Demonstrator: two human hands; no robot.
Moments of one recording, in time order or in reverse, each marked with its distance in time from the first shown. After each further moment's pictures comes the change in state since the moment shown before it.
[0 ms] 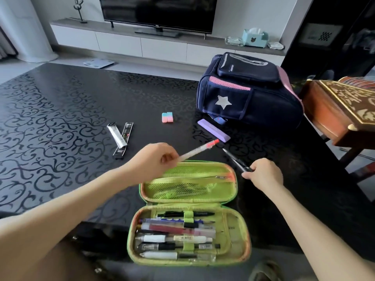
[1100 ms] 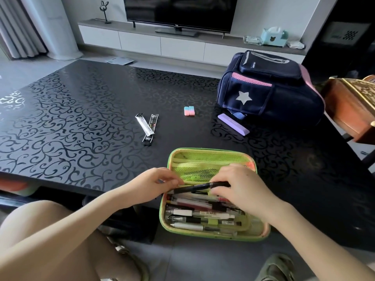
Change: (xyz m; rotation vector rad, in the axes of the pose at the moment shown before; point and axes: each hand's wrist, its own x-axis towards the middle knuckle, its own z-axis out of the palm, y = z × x) left_hand -0.108 -0.010 -0.002 -0.289 -0.188 -0.200; right_hand -0.134 -0.071 -0.006 0.047 -0.129 -0.838
